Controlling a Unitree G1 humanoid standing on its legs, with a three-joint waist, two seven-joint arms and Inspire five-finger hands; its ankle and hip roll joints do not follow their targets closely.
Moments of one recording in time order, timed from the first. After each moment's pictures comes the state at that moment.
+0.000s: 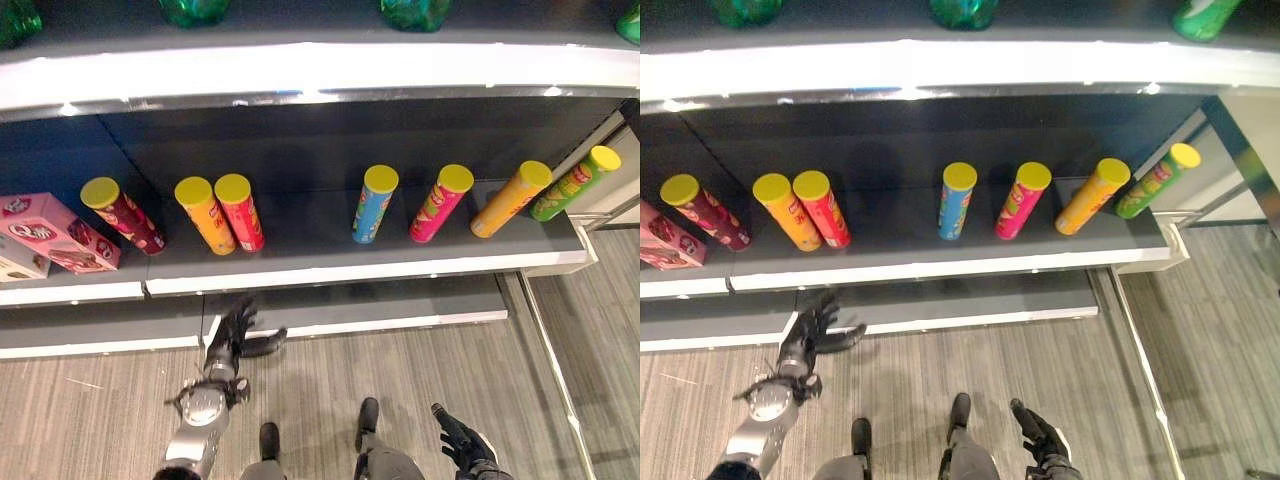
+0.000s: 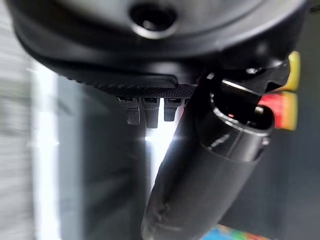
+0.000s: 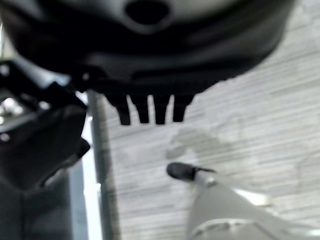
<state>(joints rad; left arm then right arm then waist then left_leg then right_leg) -0.08 0.31 -0.14 0.31 -0.30 -0.13 0.13 0.12 -0.27 0.04 0.87 0.31 -0.07 -0.02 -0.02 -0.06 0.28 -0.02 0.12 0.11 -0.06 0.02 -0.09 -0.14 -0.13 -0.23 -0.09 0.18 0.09</state>
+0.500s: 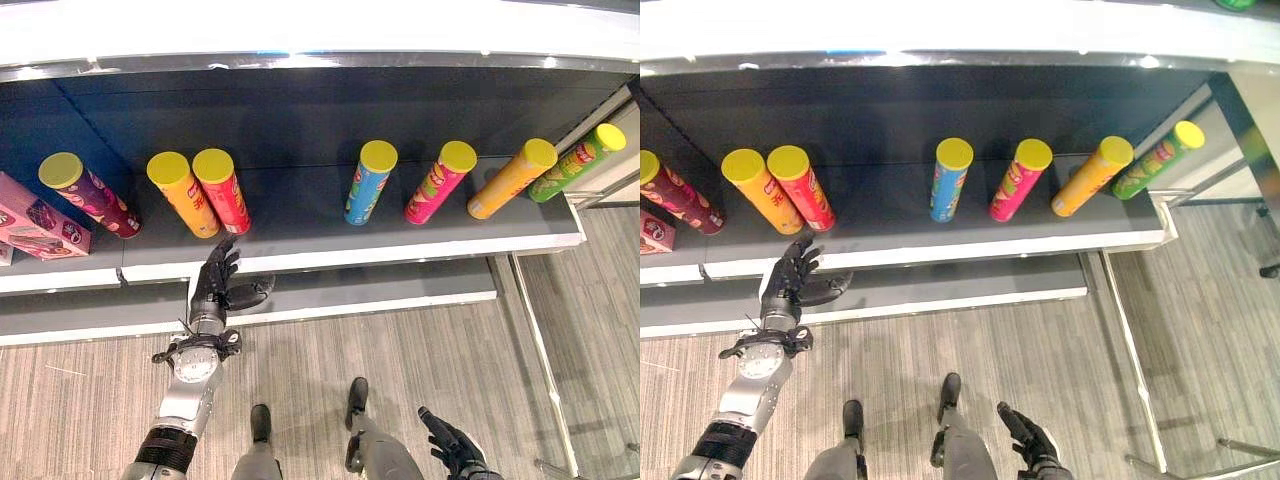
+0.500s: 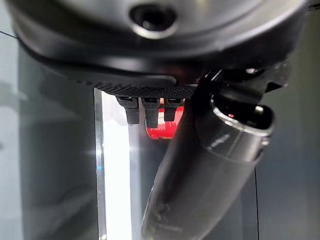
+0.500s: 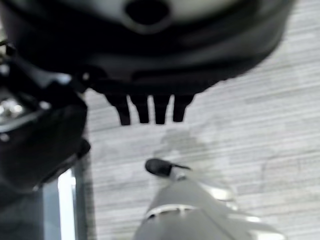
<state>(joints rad) -0.17 0.34 -0.10 0.31 -0.30 -0.15 0.23 0.11 -0.26 0.10 0.88 0.29 -0.08 0.00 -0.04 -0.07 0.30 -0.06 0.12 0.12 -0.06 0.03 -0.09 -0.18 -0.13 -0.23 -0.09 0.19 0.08</state>
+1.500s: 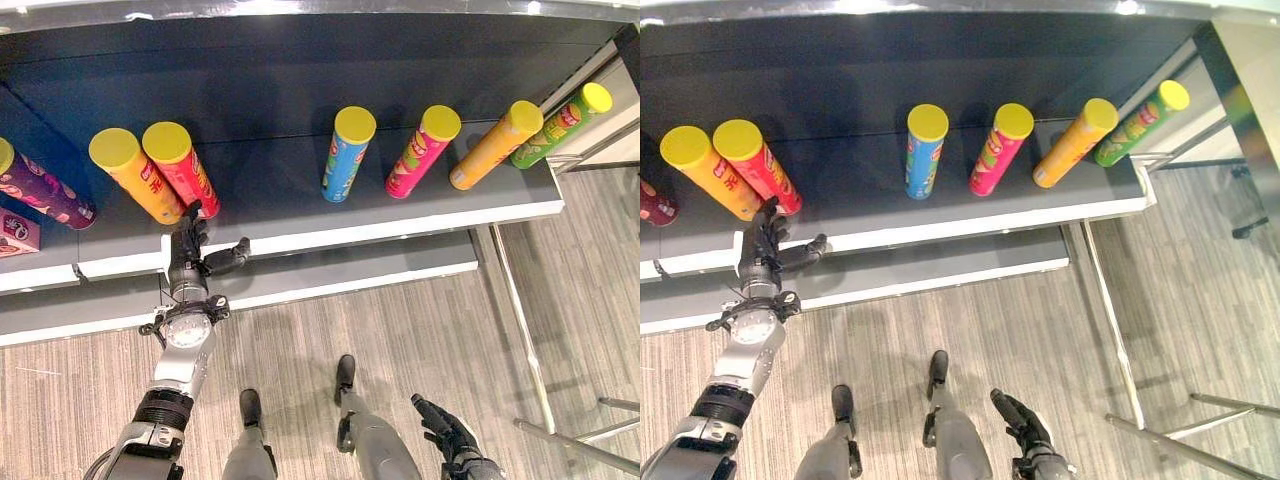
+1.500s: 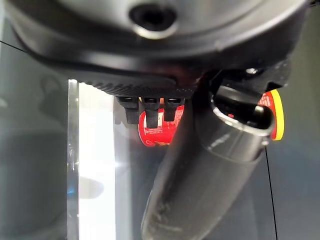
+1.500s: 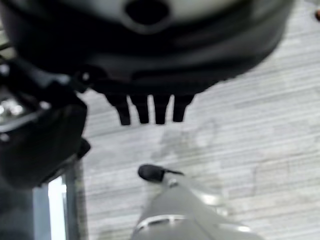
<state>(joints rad) -0.36 0.38 -0.06 0.43 -0.31 -0.17 0.39 0.09 -0.27 0.14 0.85 0.28 -0.10 0.00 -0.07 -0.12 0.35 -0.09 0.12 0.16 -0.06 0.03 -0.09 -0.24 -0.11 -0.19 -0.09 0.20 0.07</state>
